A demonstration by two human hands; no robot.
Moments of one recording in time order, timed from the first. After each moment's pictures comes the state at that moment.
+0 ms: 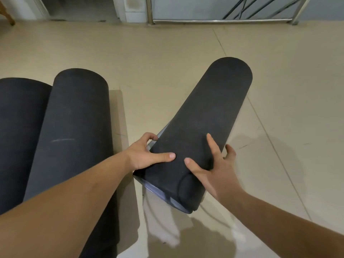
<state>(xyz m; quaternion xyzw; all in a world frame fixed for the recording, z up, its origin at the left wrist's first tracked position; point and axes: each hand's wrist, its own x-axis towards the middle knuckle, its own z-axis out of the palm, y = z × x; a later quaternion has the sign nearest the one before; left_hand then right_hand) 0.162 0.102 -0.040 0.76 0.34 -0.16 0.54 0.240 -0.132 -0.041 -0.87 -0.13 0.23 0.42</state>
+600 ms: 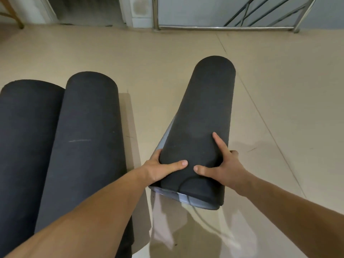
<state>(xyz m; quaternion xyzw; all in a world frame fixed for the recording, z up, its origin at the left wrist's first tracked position) 0.142 0.089 -0.071 0.69 0.38 -0.15 0.60 0.258 -0.117 -0.028 -0.85 -0.13 0.32 0.39</state>
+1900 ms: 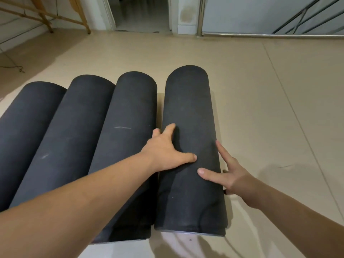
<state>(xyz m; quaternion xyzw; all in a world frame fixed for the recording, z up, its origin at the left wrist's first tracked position) 0.094 0.093 0.029 0.82 0.42 -0.07 0.37 0.223 -0.093 -0.008 -0.74 -0.23 0.45 0.44</state>
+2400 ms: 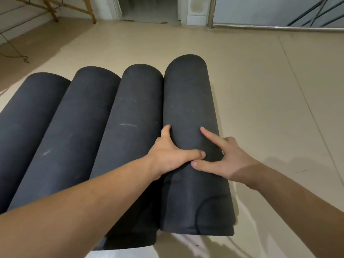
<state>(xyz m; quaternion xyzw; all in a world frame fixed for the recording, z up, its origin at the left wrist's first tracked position) 0.091 0.109 0.003 0.71 0.45 0.00 0.54 0.241 -0.034 0.002 -0.78 -0.35 0.40 0.33</state>
